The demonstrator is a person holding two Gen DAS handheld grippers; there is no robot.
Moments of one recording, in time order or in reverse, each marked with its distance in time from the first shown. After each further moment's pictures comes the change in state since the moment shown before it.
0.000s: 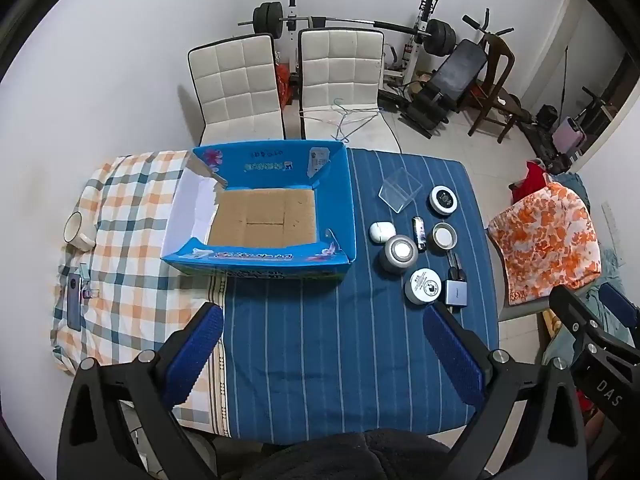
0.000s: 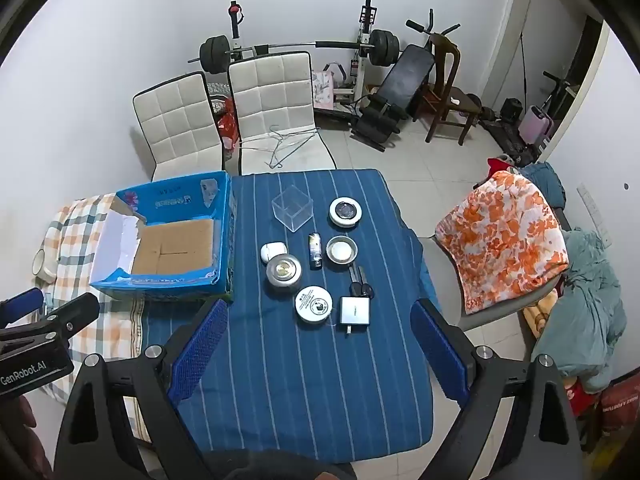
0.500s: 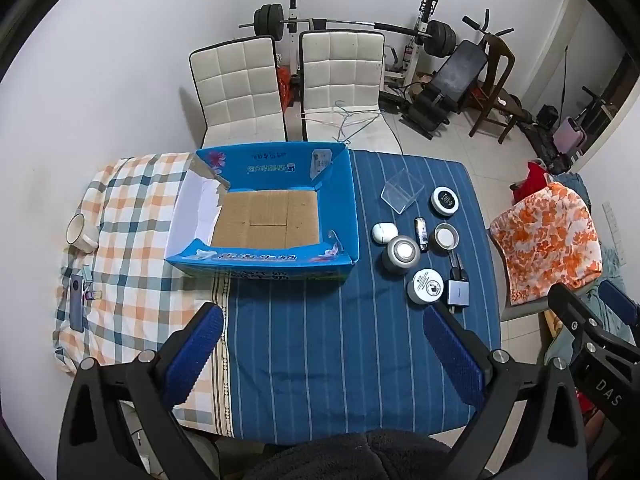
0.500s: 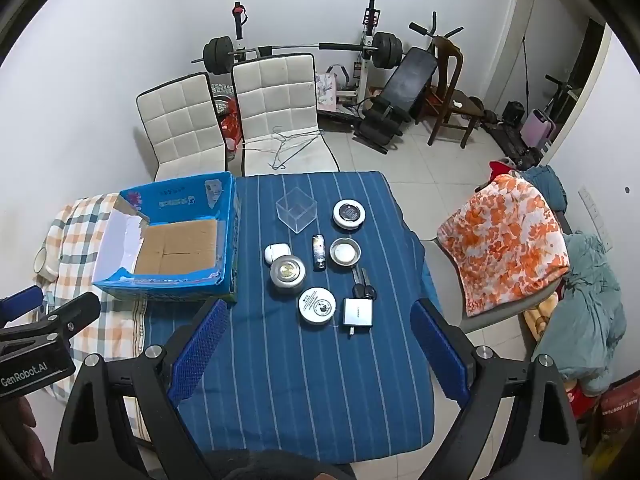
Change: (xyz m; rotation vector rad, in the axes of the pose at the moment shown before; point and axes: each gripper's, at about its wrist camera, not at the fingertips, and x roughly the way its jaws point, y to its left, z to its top) left arm 0.002 0.000 0.000 0.004 -0.006 0.004; right arm -0.002 0.004 0.000 -0.010 -0.008 -0.002
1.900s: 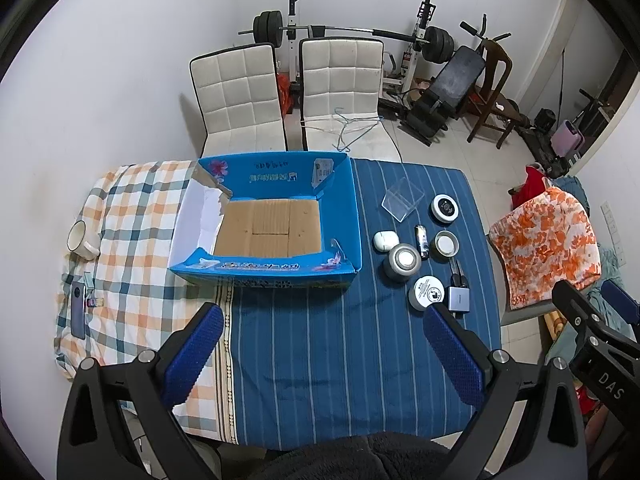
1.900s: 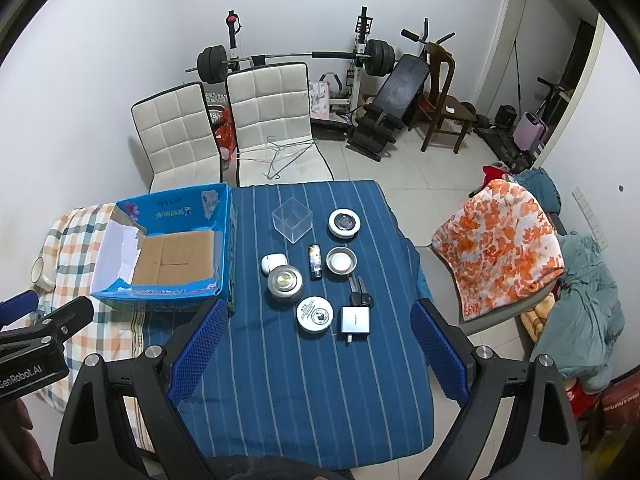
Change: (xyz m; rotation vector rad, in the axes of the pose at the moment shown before) left arm -0.009 0.004 0.005 0.005 -0.024 0.004; right arm -0.009 0.001 0.005 0.015 -0.031 -0.019
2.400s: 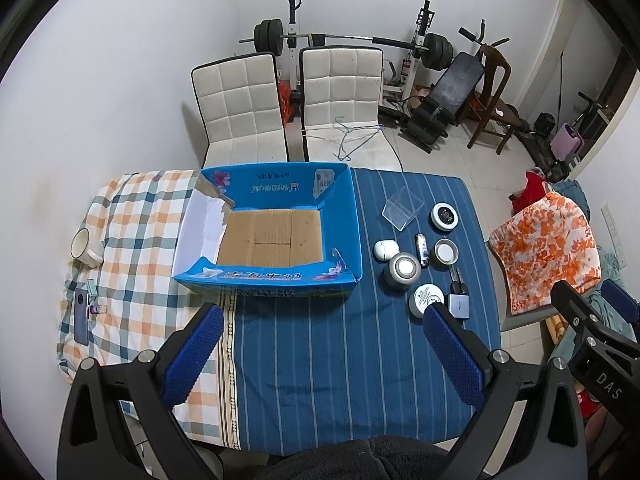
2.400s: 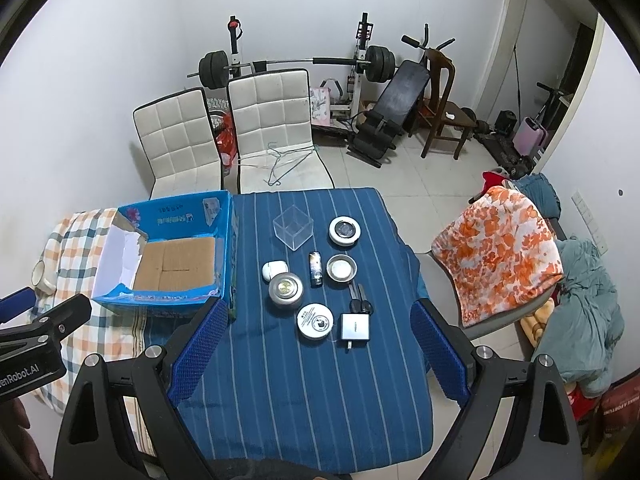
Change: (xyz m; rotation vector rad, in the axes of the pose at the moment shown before) left arm -0.007 0.006 0.008 0.004 -0.032 -0.003; right arm -0.005 0.003 0.008 -0.004 -0.019 -0.002
